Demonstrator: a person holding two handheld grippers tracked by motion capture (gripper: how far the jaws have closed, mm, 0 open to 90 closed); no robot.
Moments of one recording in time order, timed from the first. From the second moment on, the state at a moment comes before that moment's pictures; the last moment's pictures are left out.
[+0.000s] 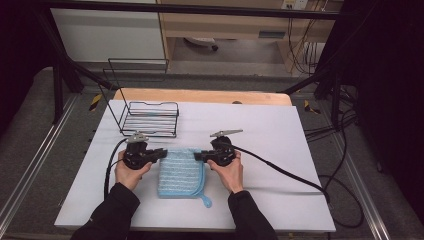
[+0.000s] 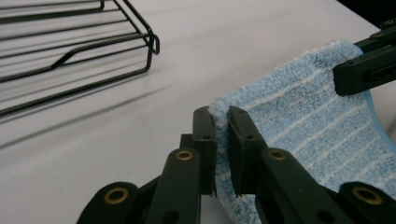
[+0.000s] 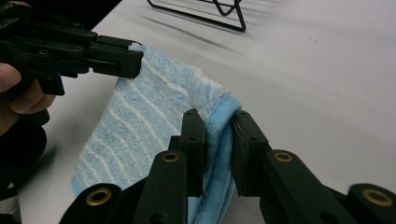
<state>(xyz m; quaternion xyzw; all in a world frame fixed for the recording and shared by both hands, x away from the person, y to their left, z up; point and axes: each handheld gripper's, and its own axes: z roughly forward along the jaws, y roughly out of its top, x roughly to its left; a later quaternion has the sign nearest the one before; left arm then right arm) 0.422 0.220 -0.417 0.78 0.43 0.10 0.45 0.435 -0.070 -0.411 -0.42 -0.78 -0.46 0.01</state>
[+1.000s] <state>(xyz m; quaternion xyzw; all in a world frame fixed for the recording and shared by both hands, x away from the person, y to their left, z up) 0.392 0.218 -0.361 0.75 0.37 0.16 0.52 0.405 -0.085 -0.364 -0.37 -0.75 -0.55 -0.08</state>
